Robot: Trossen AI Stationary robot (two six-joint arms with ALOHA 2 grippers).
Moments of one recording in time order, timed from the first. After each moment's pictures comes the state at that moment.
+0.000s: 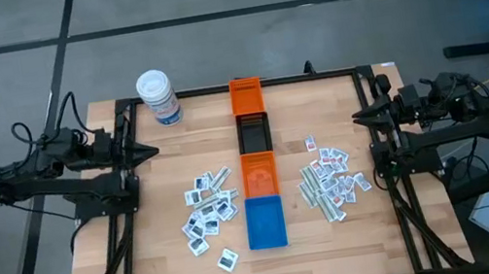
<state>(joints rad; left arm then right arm) 0.00 0.39 0.78 -0.39 -0.01 0.00 0.00 0.39 0.78 -0.39 0.00 0.00</state>
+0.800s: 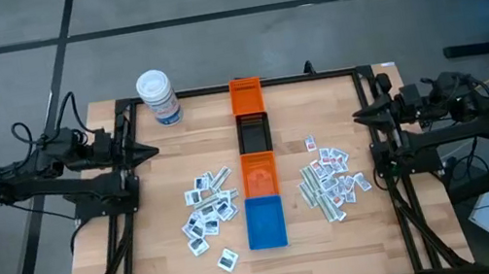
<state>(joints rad) 0.00 0.39 0.78 -0.39 -0.01 0.00 0.00 0.39 0.78 -0.35 0.00 0.00</state>
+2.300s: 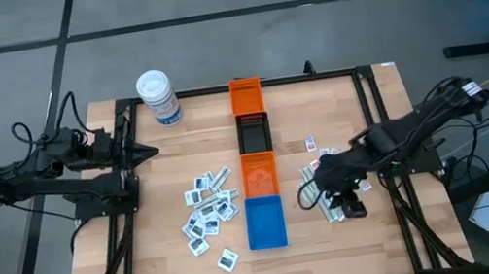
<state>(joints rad) 0.00 0.39 0.78 -0.39 -0.01 0.00 0.38 1.28 1.14 -0.91 -0.19 0.39</state>
